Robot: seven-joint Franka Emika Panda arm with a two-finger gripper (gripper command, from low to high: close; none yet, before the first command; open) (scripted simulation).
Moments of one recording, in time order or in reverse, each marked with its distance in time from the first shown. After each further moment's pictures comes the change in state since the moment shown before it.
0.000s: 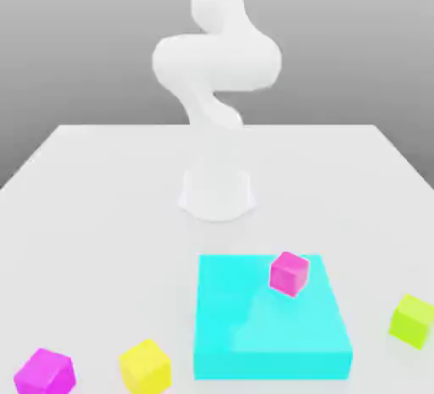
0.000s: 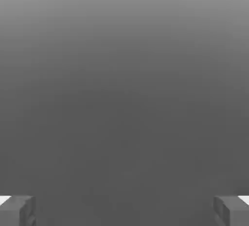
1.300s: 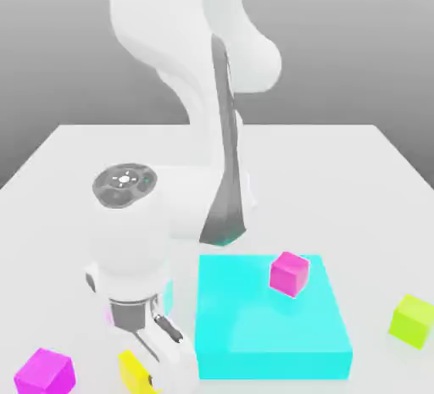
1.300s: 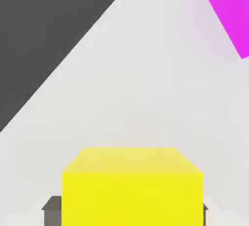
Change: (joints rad) arm -0.219 1.143 0.023 -0.102 -0.050 0.515 0.622
